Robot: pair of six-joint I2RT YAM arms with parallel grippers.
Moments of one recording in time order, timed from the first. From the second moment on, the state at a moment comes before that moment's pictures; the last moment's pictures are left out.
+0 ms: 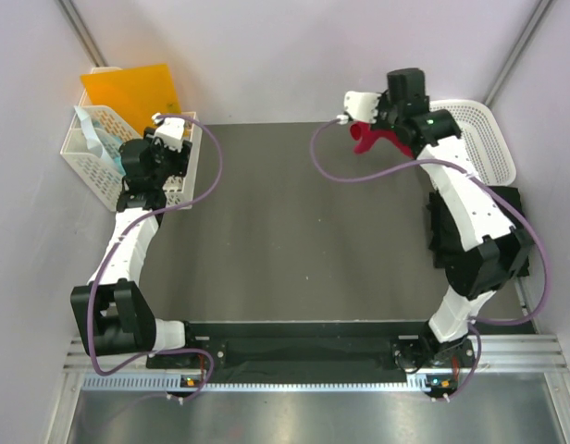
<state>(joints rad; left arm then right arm) 0.10 1.34 1.07 0.10 0.21 0.39 0.38 1.75 1.96 -0.77 0.29 -1.26</state>
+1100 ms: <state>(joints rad) 0.10 1.33 1.08 0.08 0.22 0.38 0.01 1.55 1.73 -0.66 0.24 -1.26</state>
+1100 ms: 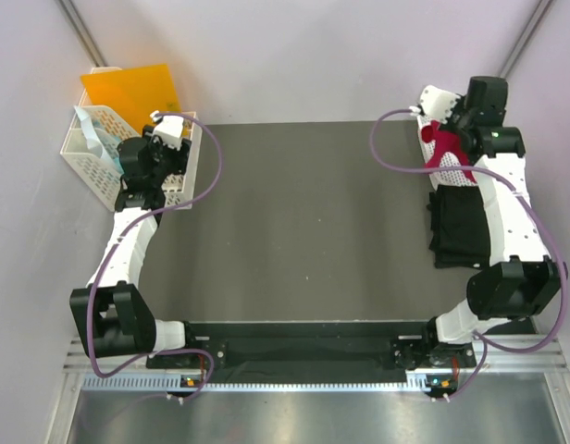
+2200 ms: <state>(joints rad) 0.09 1.33 1.09 0.03 0.25 0.38 -0.28 1.36 1.17 -0.16 0.16 -1.21</state>
